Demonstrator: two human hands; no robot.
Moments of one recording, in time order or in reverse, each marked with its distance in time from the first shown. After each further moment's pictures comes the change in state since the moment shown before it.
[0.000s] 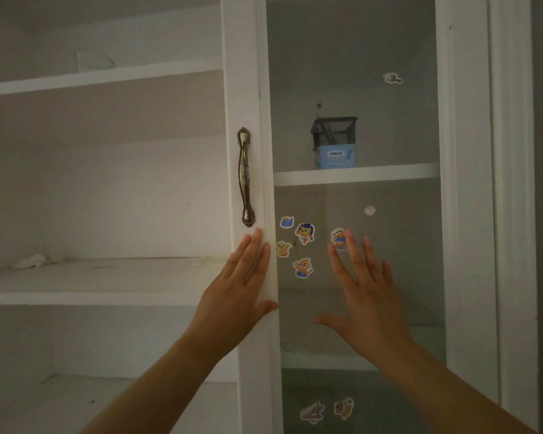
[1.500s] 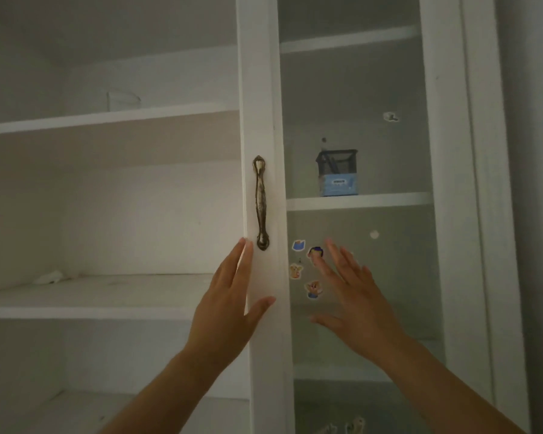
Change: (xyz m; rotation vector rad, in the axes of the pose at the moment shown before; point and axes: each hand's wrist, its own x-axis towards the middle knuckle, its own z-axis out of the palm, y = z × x) left_hand -0.015 0.003 -0.051 -0.274 0.183 -0.191; right_hand 0.011 -0.019 -0.026 0.127 0.017 -0.151
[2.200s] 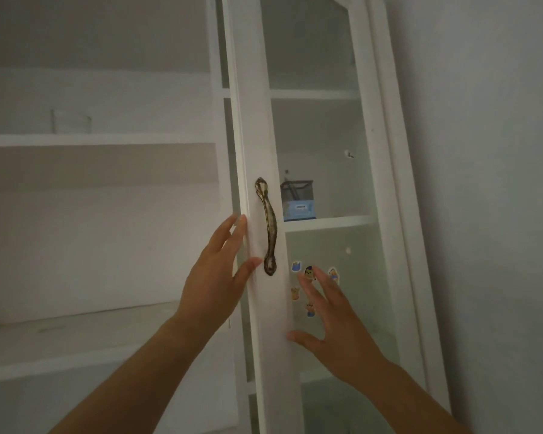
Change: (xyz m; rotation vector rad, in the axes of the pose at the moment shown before) left_hand 0.056 -0.005 -0.061 -0.287 0.080 0.191; right_hand -0.033 -0.078 -0.037 0.126 0.058 0.201
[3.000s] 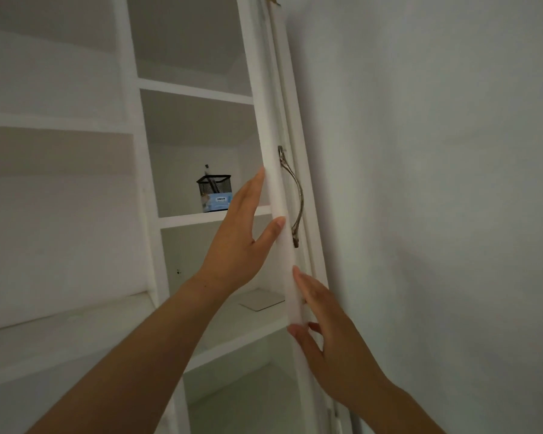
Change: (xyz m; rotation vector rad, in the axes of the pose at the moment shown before) left_hand 0.010 0.115 -0.008 -0.671 -0.145 0.177; right_hand -0.116 -0.080 -0.075 0.035 0.218 0.221
